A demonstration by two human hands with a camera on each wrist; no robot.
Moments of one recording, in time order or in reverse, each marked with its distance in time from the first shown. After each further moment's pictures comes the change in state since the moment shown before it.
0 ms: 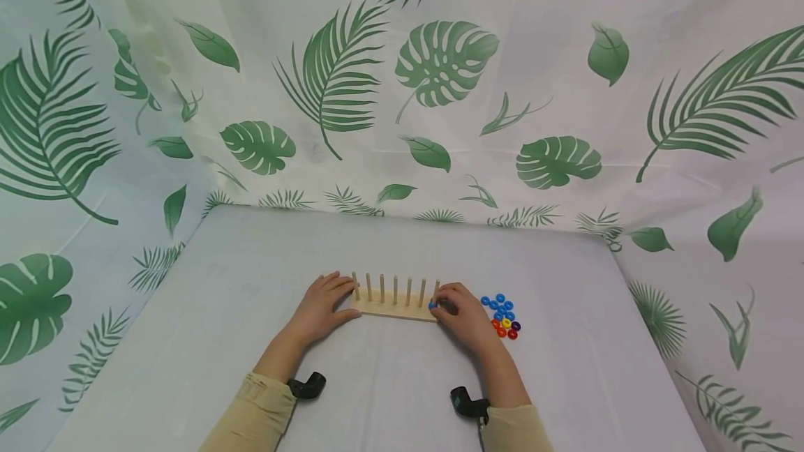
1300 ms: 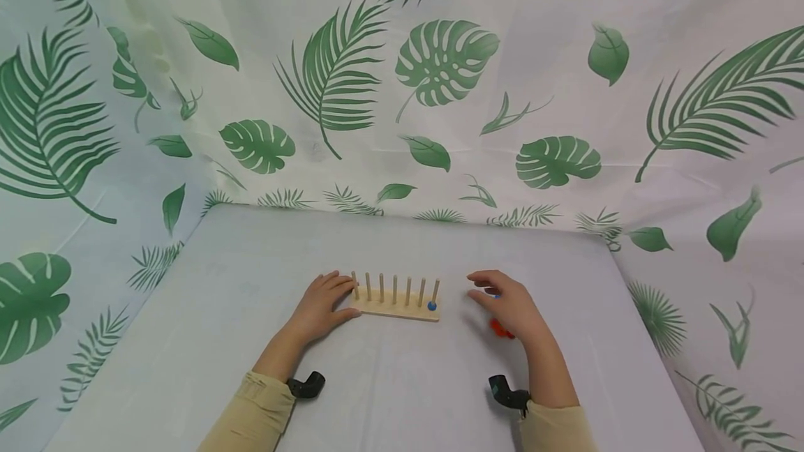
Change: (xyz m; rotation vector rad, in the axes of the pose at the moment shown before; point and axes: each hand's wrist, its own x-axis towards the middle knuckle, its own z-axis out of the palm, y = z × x) left_hand 0.001 -0.003 0.002 0.017 0.010 0.018; right_hand -0.015 -0.014 -0.090 -0.060 -0.049 0.141
